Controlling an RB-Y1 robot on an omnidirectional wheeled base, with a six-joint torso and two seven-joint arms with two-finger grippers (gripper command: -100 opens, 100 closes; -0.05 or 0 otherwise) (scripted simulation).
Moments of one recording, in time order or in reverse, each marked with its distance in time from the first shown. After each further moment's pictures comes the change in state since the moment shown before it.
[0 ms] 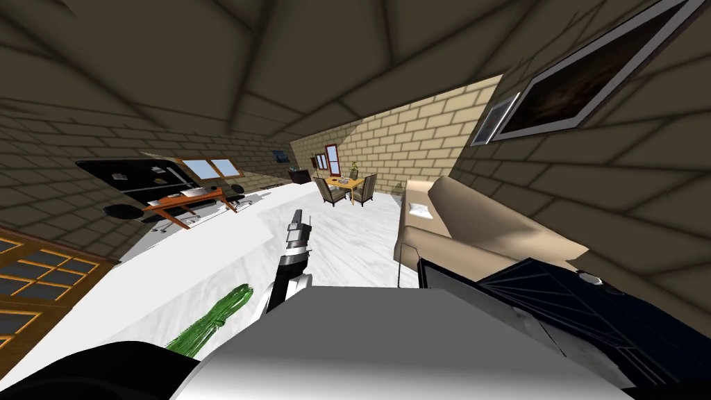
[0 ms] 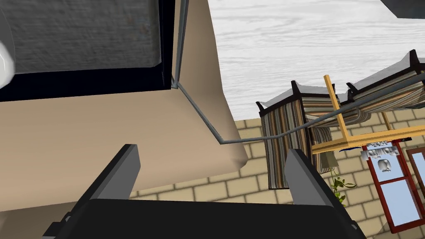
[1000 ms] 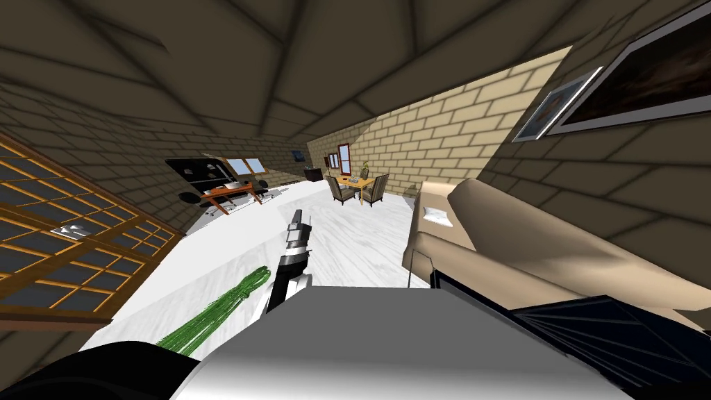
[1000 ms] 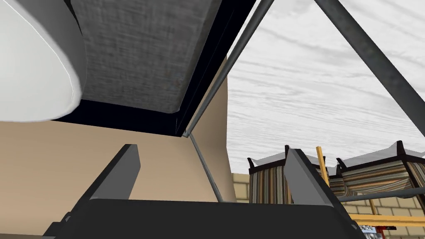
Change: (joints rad) left arm 0.000 0.000 0.000 0.000 0.000 0.000 0.000; right arm -0.006 -0.036 0.014 0.223 0.088 0.017 0.023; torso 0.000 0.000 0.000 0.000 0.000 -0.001
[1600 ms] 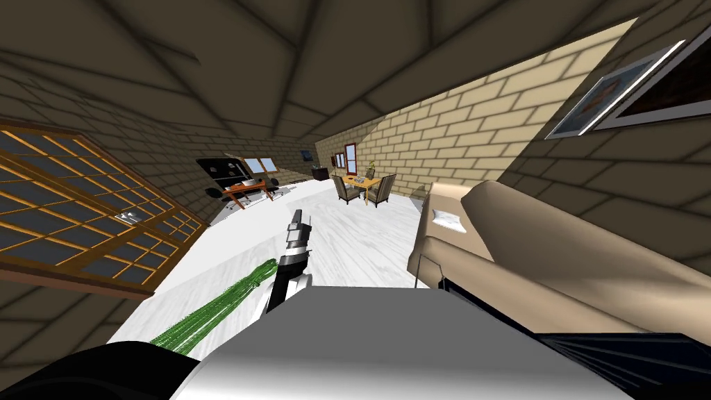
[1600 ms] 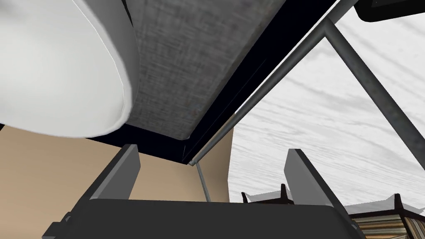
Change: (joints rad) left arm 0.000 0.000 0.000 0.000 0.000 0.000 0.000; right arm 0.000 -0.027 0.028 0.127 0.047 0.027 -0.007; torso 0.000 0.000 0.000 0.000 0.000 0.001
